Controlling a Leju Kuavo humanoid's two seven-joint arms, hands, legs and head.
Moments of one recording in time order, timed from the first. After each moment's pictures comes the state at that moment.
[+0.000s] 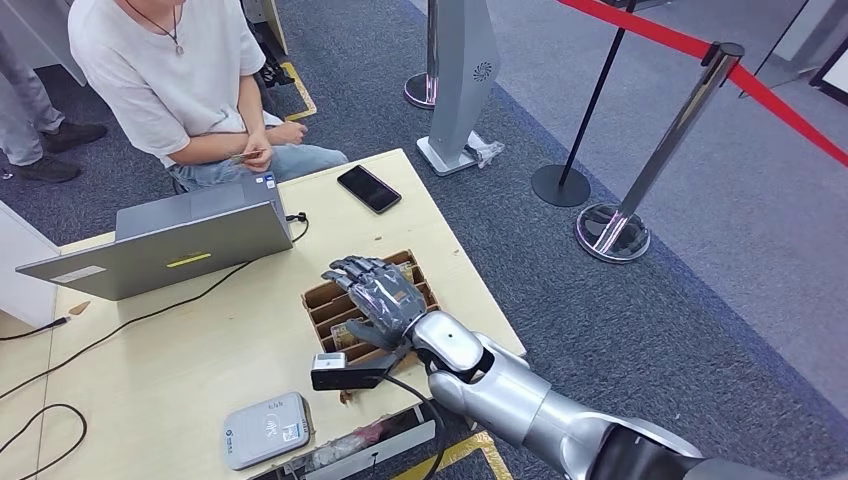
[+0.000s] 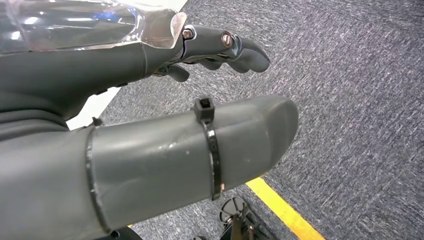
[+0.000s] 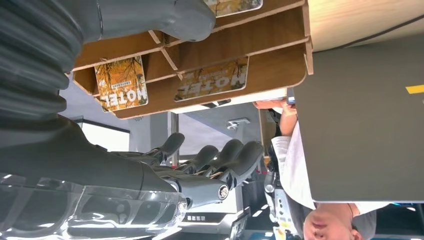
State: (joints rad) left arm -0.11 -0.24 1.30 -0.19 -0.71 0.62 -0.03; right arm -0.32 -0.19 0.57 -1.27 1.04 -0.20 -0.02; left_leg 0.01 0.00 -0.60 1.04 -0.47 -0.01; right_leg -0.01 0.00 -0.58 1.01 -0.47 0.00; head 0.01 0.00
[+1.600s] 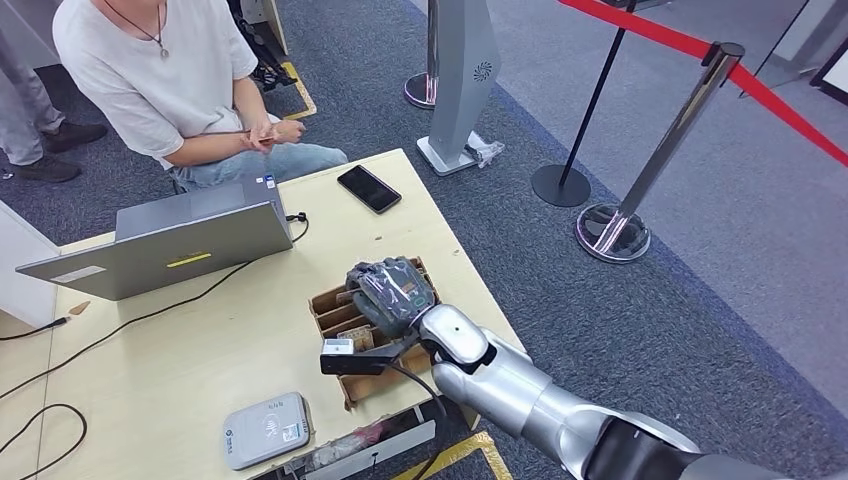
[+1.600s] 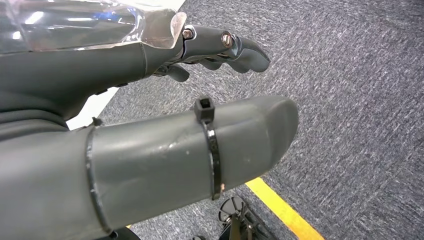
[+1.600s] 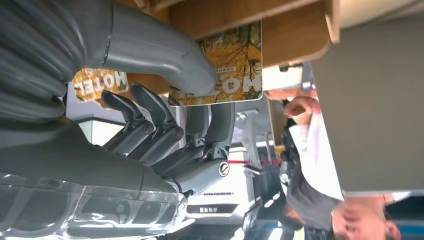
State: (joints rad) left arm -0.11 -0.24 1.30 -0.19 -0.72 0.61 -0.04; right arm -0.34 -0.19 0.54 -1.20 1.02 -0.31 -0.05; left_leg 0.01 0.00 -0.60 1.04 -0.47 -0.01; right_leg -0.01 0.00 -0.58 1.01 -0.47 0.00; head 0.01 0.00
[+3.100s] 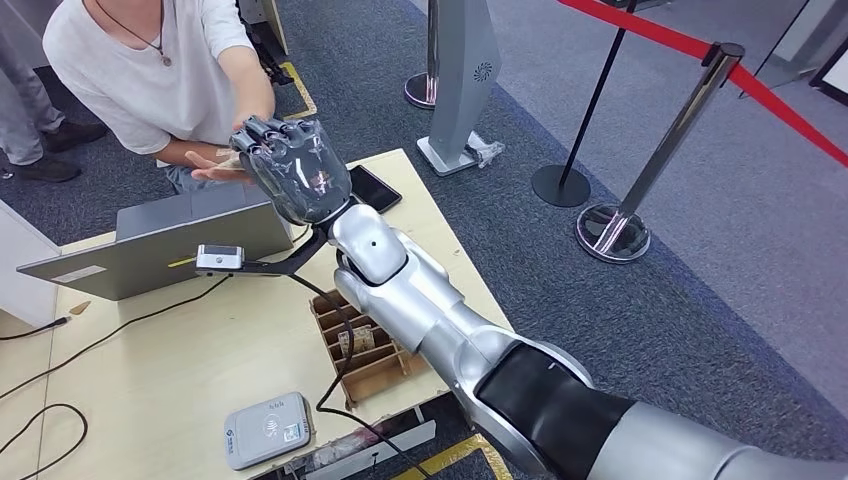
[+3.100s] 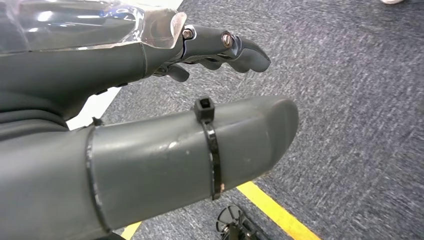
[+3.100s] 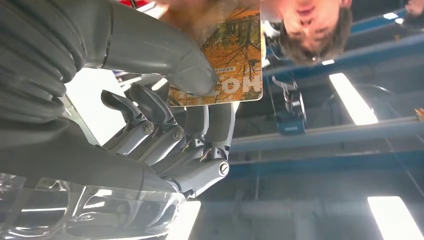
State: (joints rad) left arm -0.11 -0.23 1.26 -0.19 -0.77 0.63 -0.03; right arm -0.78 0.15 0.36 -0.90 1.41 -0.68 -0.14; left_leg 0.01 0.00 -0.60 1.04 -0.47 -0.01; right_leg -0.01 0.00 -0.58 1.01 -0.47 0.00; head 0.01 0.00
